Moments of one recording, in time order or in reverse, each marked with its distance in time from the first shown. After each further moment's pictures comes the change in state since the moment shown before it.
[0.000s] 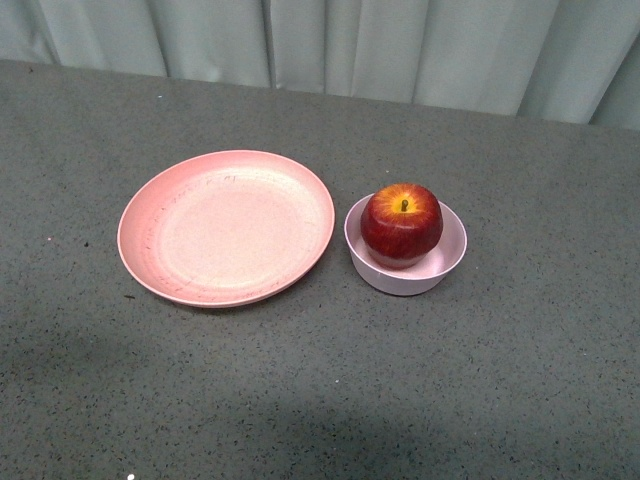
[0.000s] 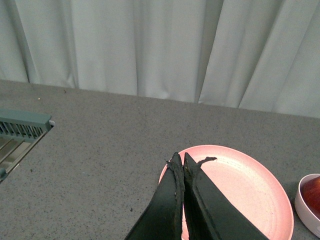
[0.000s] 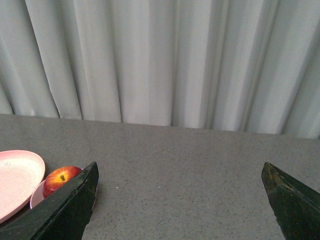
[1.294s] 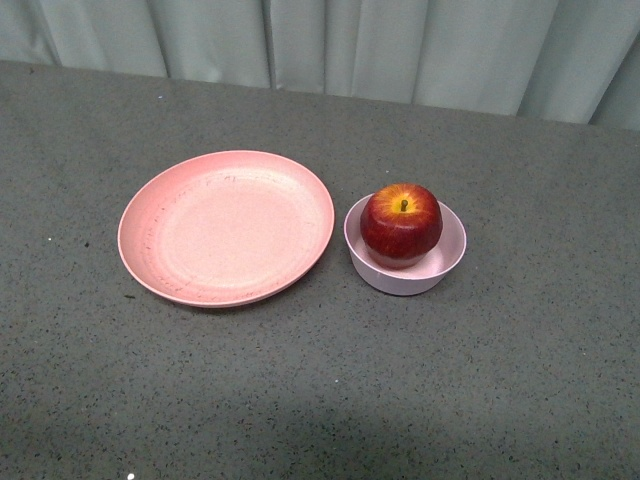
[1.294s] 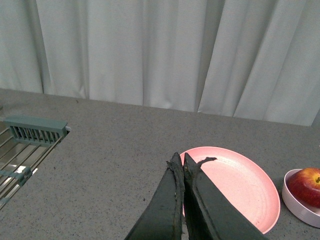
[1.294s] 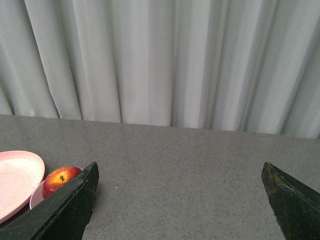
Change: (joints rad) left arm 0.196 -0.893 -0.081 -0.761 0.193 0.001; right arm 0.000 0.000 0.000 0.000 0.000 0.000
